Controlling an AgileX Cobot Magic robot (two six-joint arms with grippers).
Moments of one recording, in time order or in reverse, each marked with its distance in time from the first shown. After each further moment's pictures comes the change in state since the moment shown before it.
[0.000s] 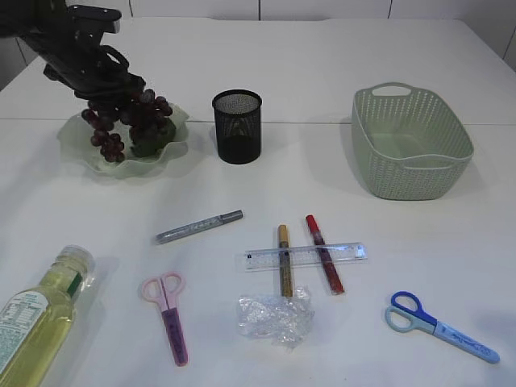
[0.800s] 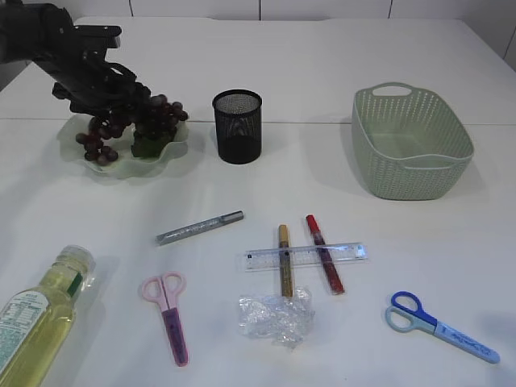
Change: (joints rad) left arm 0.016 0.074 -0.004 -0.047 -0.089 -0.071; right arm 0.000 0.000 0.000 -0.002 0.031 0.024
